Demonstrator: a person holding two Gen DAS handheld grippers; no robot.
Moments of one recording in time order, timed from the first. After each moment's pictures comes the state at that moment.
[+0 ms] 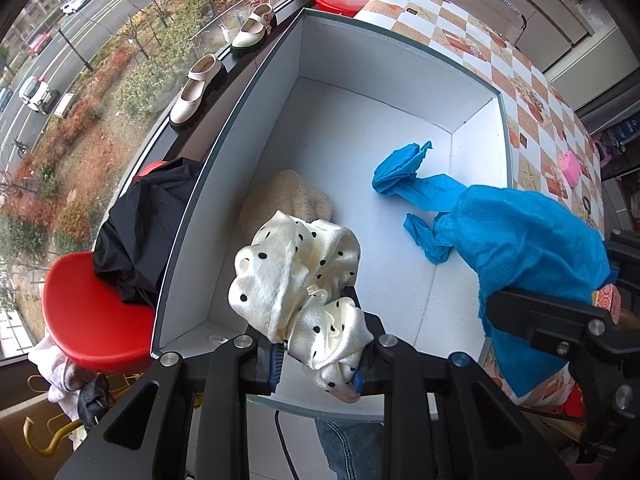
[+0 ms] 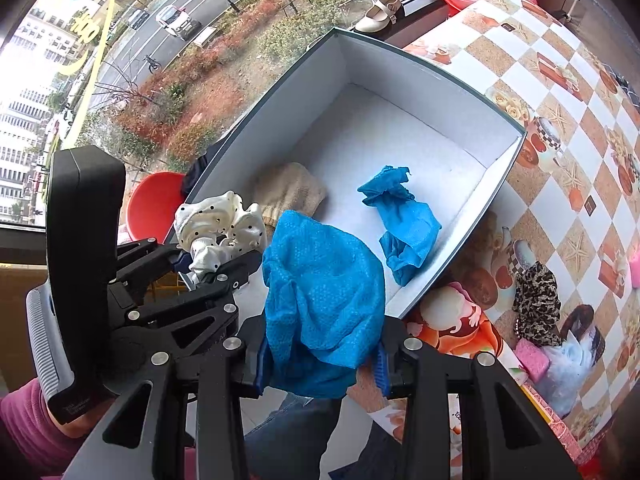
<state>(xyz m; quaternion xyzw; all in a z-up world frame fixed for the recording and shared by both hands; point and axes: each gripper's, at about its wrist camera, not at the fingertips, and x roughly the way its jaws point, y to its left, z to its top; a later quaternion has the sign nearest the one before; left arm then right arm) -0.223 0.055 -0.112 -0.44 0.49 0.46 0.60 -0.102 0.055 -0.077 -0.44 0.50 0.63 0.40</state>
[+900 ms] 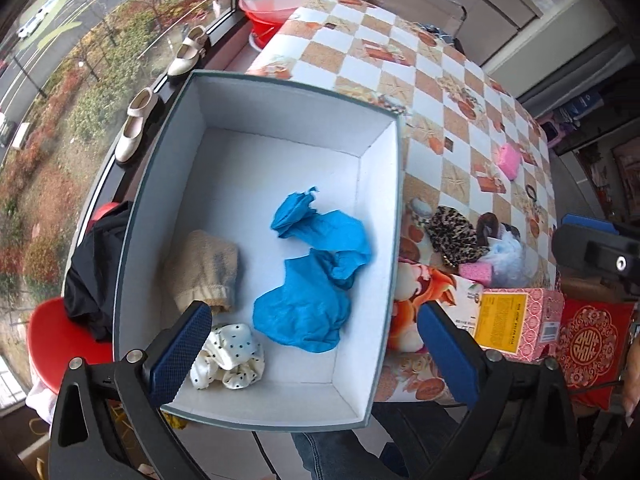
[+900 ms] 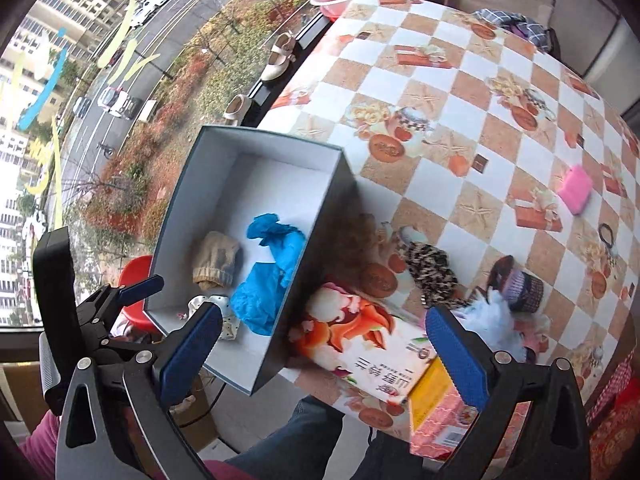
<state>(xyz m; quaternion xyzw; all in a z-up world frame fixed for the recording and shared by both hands) -0.154 0.074 -0.066 -0.42 0.49 0.37 0.67 0.033 0.047 -0.023 -0.34 0.56 0.56 0.51</state>
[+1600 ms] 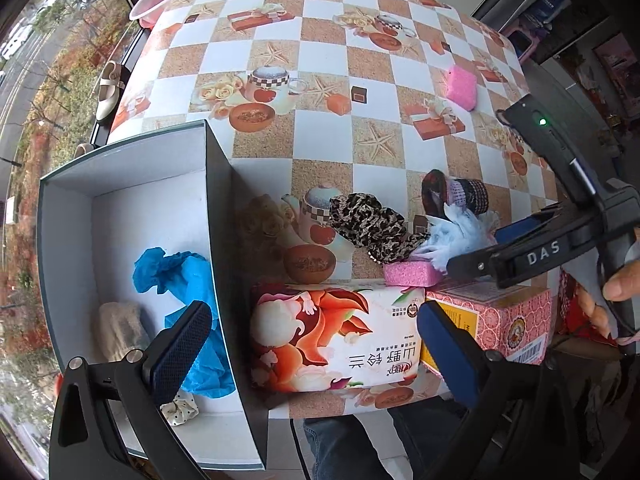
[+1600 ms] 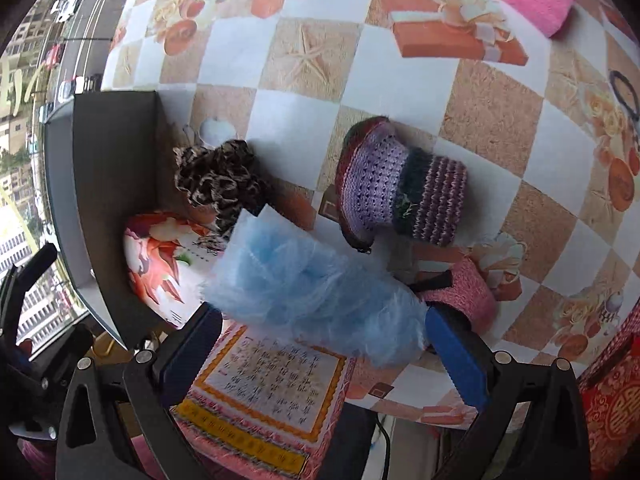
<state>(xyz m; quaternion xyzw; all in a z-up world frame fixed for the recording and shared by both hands) -0.003 0.067 -0.093 -0.34 0.60 0.30 0.66 0.185 0.024 -0.187 -0.39 0.72 0.43 0.38</state>
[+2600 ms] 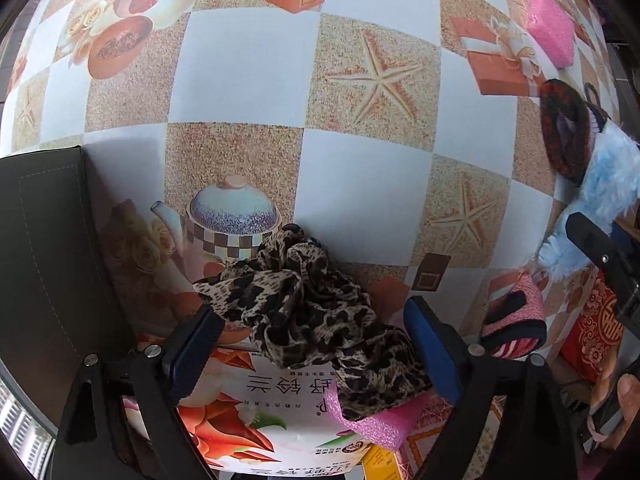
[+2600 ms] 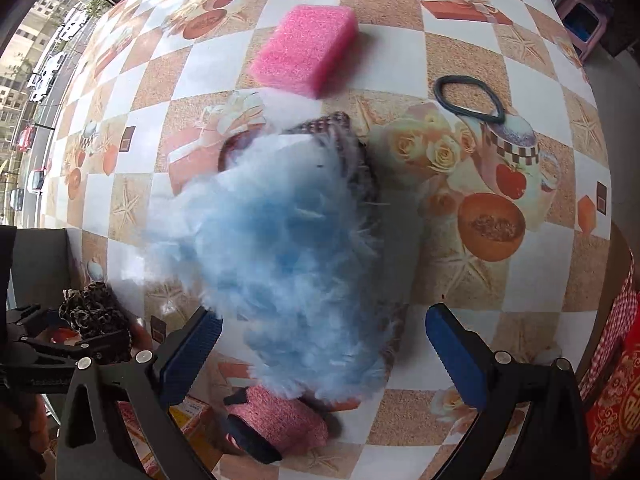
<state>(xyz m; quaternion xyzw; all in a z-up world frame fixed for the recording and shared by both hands) 0.094 0.099 -0.229 -0.43 0.70 0.27 0.51 0.301 -0.031 -0.204 -0.30 0.63 0.41 0.58</state>
